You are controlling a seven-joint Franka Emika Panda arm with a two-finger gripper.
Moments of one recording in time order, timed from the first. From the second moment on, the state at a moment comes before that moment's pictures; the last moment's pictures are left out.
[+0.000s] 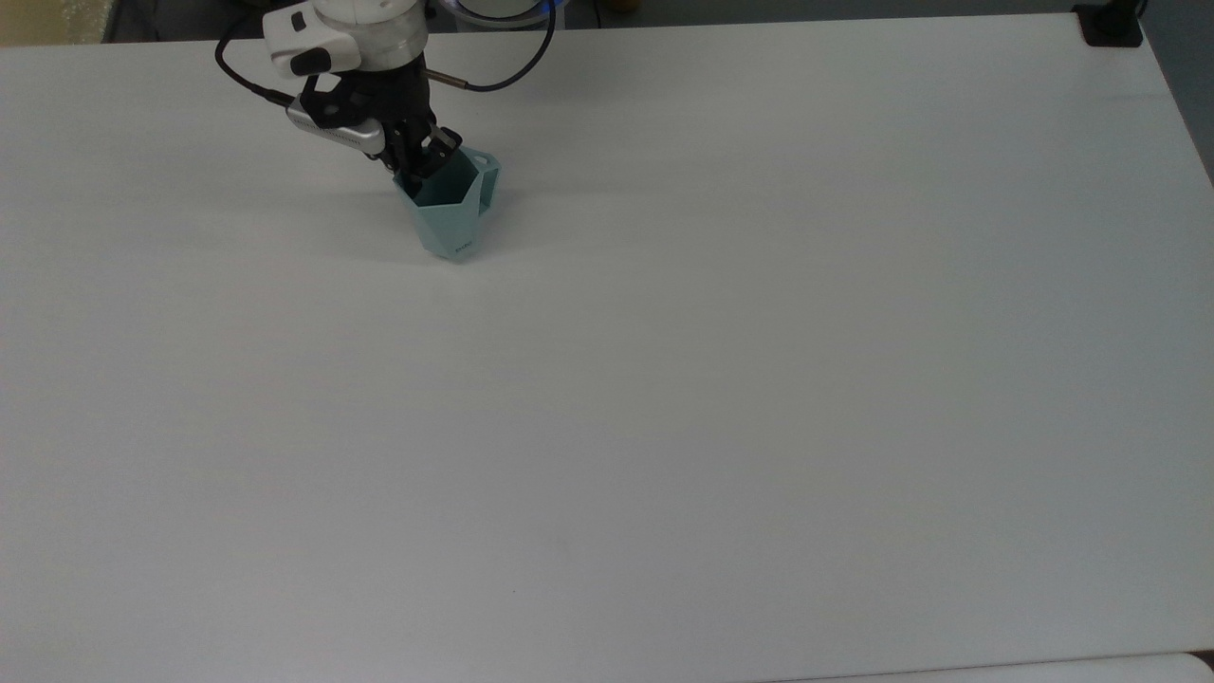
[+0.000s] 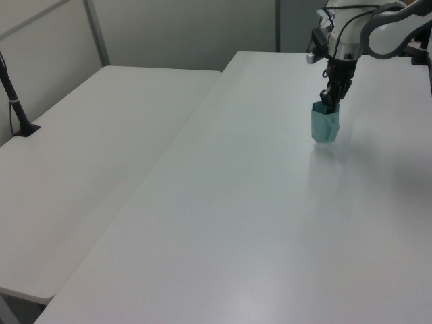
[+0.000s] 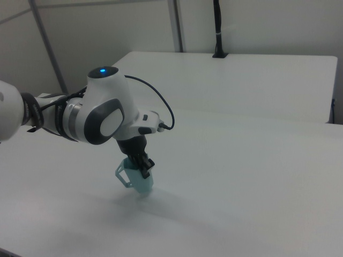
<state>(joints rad) 0.35 -0.11 -0.30 -2.32 -0.06 2.36 0.37</state>
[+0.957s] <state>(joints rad) 0.35 -0.06 -0.30 -2.32 0.04 2.38 0.34</state>
